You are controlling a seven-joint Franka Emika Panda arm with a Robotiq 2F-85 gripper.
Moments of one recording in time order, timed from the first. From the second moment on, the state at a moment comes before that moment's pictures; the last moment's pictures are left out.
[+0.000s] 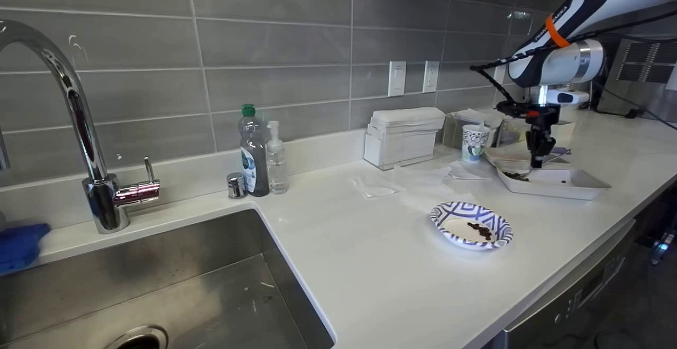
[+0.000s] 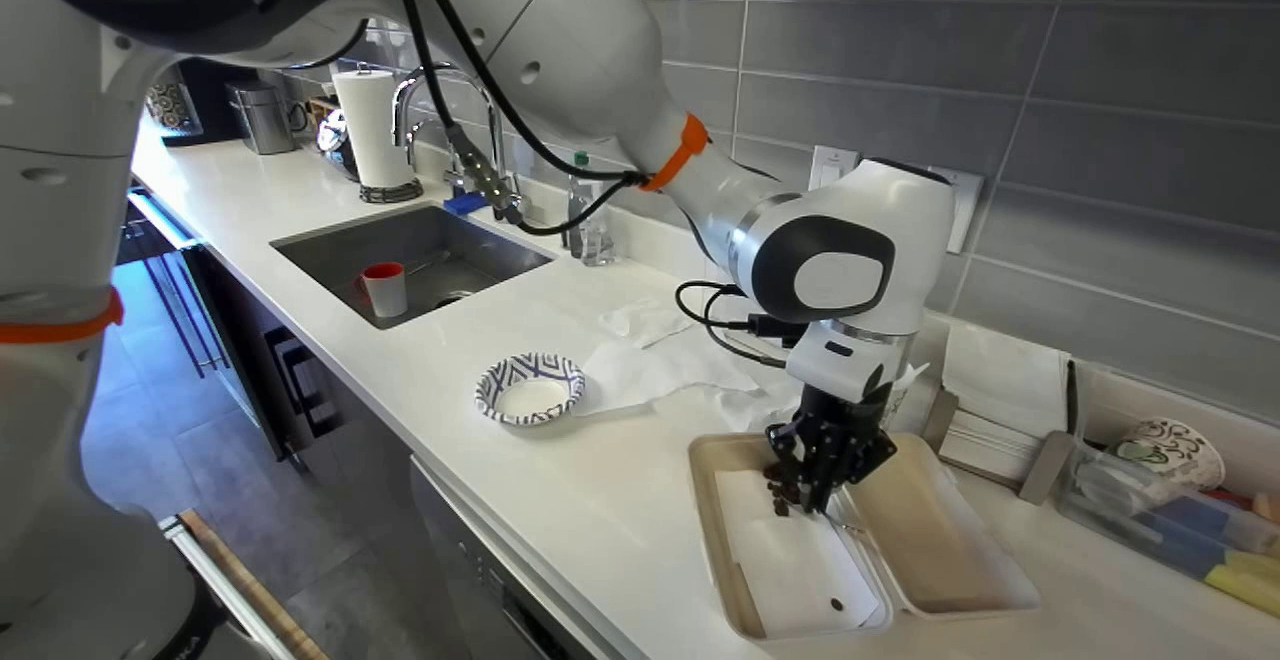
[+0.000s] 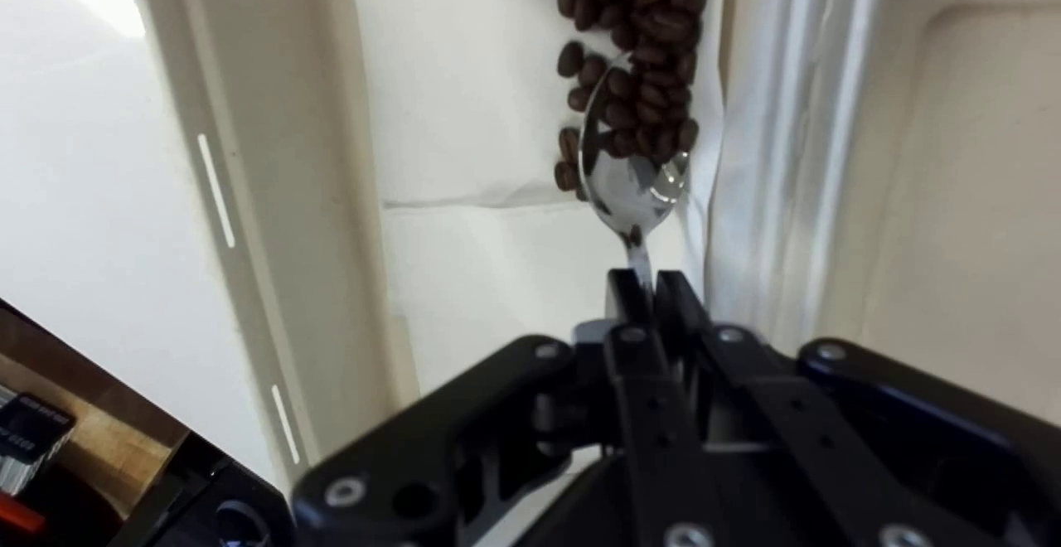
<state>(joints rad) -0.37 0.44 -0.36 -1.88 0.08 2.20 1.71</state>
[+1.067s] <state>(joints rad) -0.36 0.45 -0.34 -1.90 0.25 2.34 1.56</state>
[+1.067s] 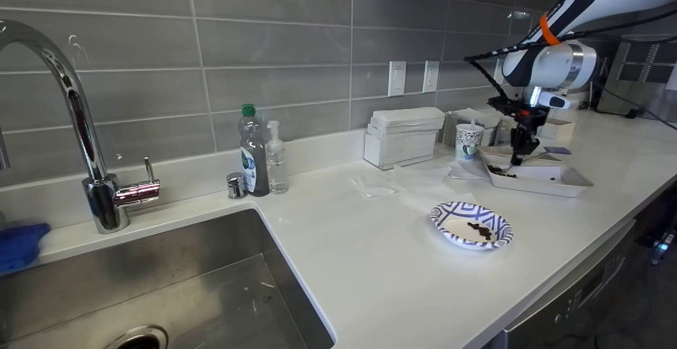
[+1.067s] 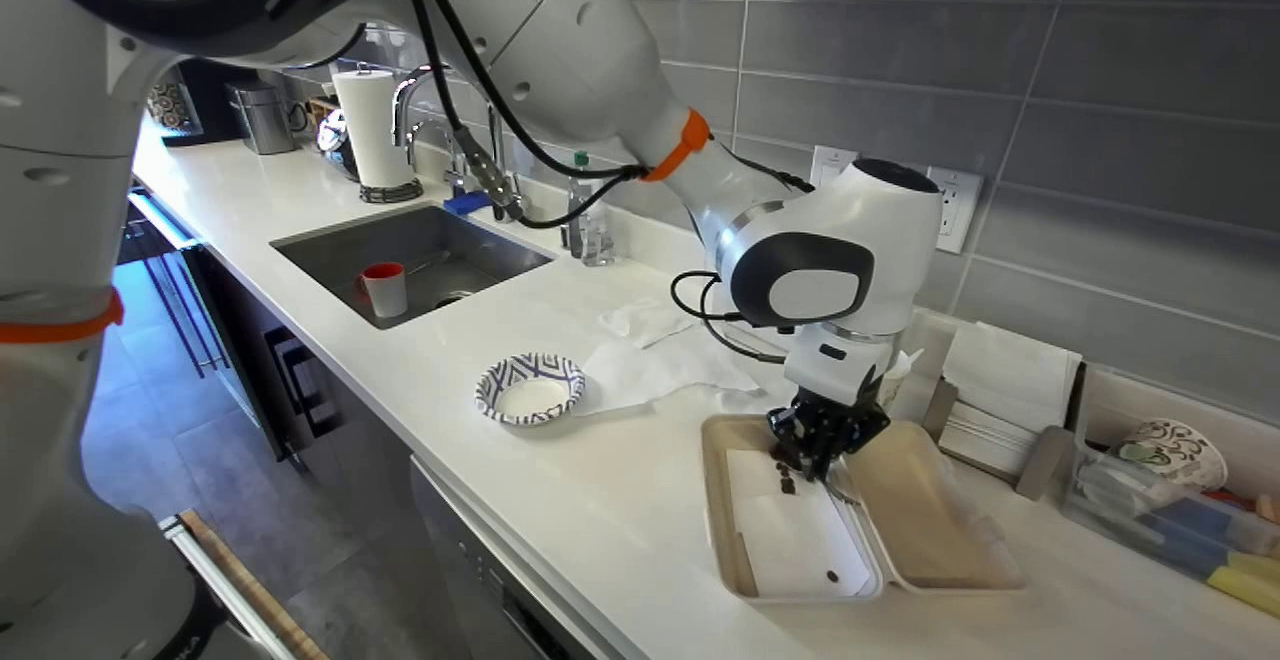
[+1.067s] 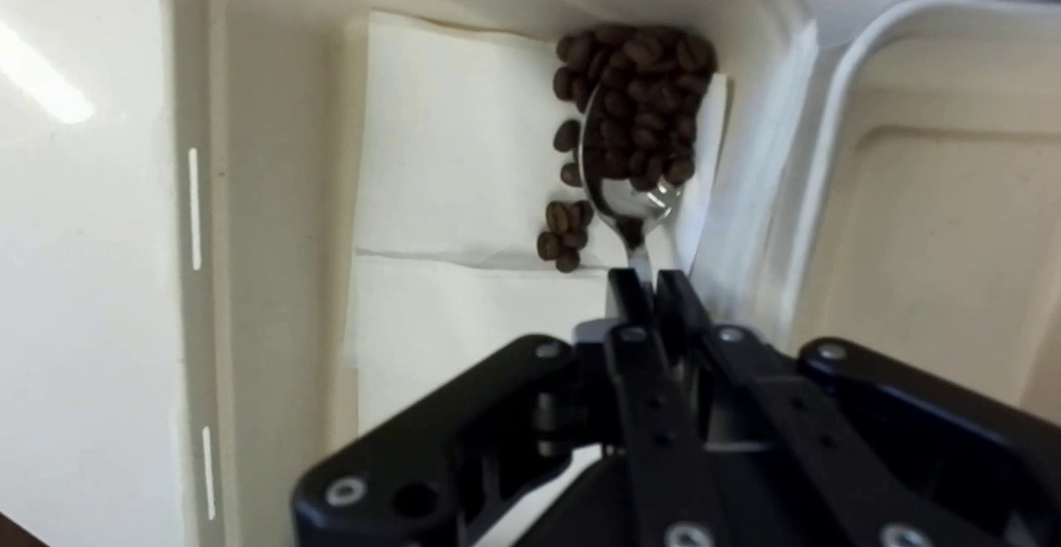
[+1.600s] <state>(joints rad) -0.39 0.44 -0.33 -1.95 0.39 2.39 1.42</state>
